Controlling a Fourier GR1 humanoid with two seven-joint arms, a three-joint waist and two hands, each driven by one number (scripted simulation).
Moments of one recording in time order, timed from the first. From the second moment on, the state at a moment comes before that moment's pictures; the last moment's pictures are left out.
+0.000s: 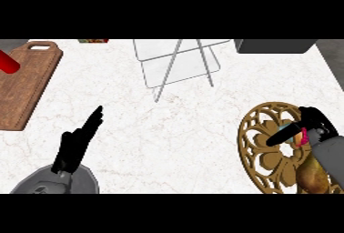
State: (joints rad) left arm -0.05 0.29 -0.17 -1.35 0.05 0.02 0.05; right arm -0.39 -0.64 0.40 -1.25 0.08 -0.08 1.20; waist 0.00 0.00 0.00
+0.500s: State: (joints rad) left arm -0.02 0.28 -0.15 -1.38 0.03 0.00 0.03; right arm -0.40 -0.58 0.35 -1.18 0.19 -0.07 1.14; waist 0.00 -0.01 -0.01
